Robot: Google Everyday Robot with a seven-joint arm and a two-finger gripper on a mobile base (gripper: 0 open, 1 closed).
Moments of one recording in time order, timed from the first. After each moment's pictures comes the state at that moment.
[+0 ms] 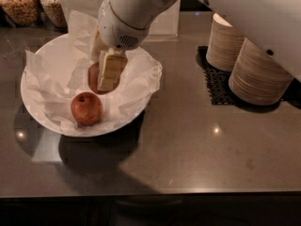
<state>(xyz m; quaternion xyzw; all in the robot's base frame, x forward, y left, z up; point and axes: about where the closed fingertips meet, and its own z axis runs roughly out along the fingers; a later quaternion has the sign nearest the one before) 0.534 0.108 0.964 -0.78 0.54 0.06 0.32</state>
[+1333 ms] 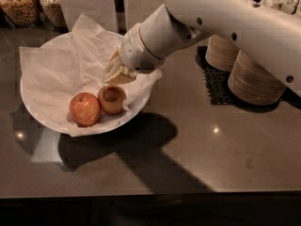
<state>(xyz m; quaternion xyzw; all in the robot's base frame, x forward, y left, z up) 0.535 0.088 0.918 -0.73 0.56 0.16 0.36</state>
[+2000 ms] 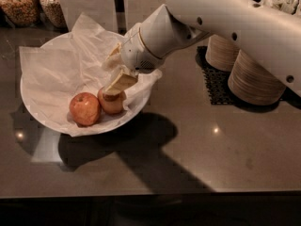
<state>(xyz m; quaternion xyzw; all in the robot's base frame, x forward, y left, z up) 0.535 0.088 0.918 -0.73 0.56 0.16 0.36</state>
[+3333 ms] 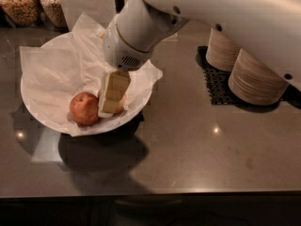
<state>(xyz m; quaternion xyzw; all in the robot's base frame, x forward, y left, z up) 0.509 0.100 0.936 -0.74 0.59 0.10 0.31</state>
